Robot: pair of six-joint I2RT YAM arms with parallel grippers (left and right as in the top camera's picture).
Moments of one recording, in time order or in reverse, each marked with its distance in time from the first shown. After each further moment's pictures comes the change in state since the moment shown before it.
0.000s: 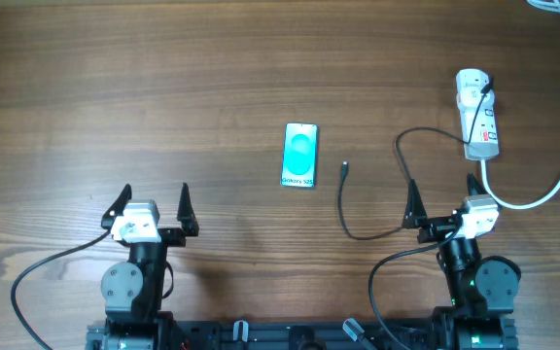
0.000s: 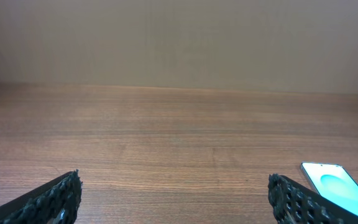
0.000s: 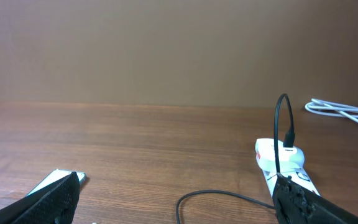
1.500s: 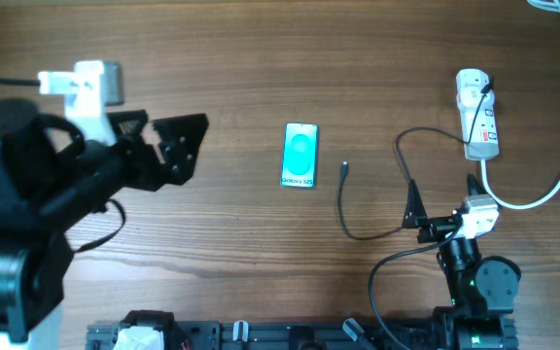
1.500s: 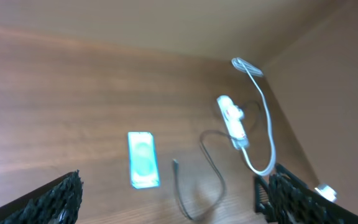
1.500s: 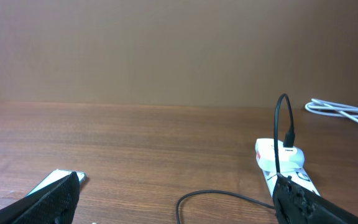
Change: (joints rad) left arm -0.039 1.051 1.619 -1.043 0.495 -0.237; right arm 0.000 0.000 0.000 0.000 0.000 0.000
